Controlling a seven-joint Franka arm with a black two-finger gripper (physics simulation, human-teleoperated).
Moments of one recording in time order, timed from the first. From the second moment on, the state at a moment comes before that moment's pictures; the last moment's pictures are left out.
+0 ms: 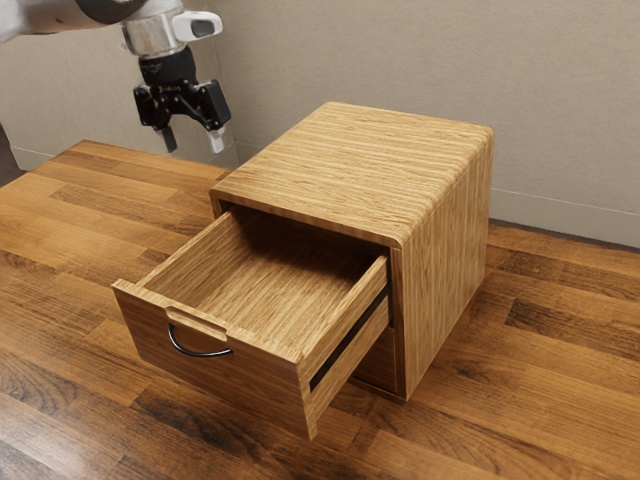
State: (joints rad) arm 0.16 0.16 -0.12 -1.34 -0.10 1.46 -0.03
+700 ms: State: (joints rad) arm 0.15 -1.28 -0.44 -2.44 -0.41 1.46 -0.11
